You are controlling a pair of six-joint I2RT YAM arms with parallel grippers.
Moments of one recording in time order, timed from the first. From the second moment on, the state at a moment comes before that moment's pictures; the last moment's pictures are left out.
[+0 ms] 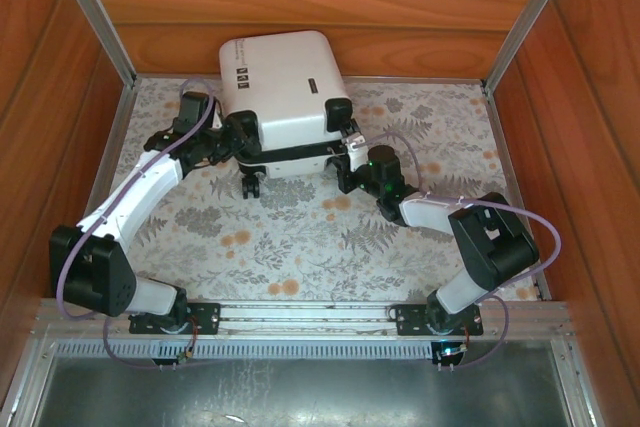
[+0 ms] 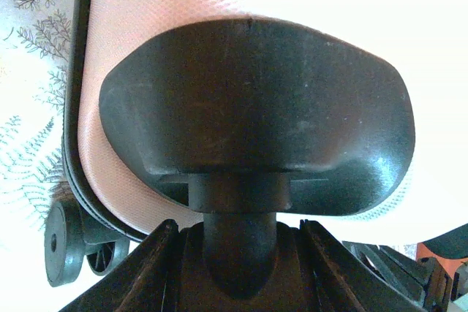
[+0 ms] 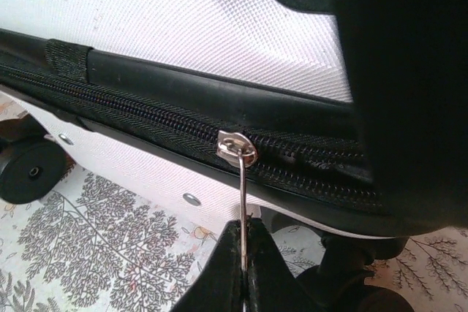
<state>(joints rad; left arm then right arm) -0.29 1.39 1.13 -0.51 0.24 -0.84 0.54 1.59 0.66 0.51 -0.19 0.03</state>
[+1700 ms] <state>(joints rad) -0.21 1.17 1.31 -0.71 0.00 -0.44 0.30 1.59 0.67 0.41 -0.38 0.13</state>
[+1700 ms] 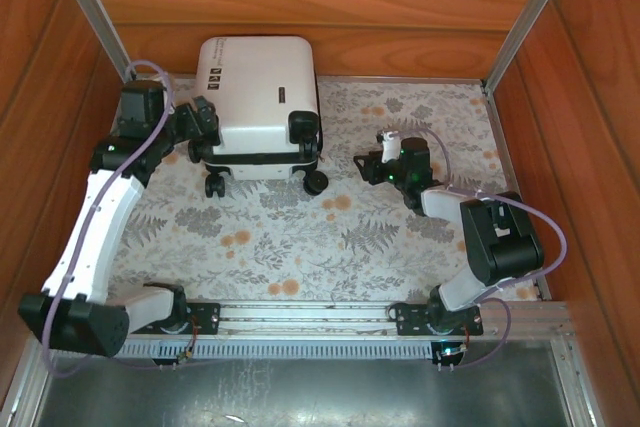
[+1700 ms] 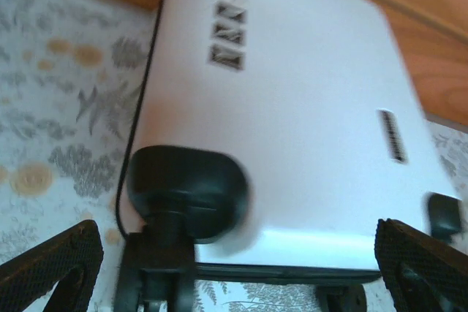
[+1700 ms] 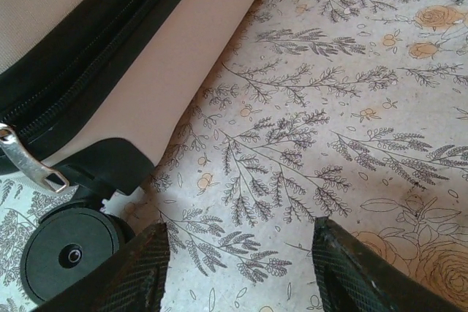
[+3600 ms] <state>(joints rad) -0.79 2.00 1.91 -1.04 -0.23 -0.71 0.42 1.51 0.57 0.44 -0.45 -0.11</state>
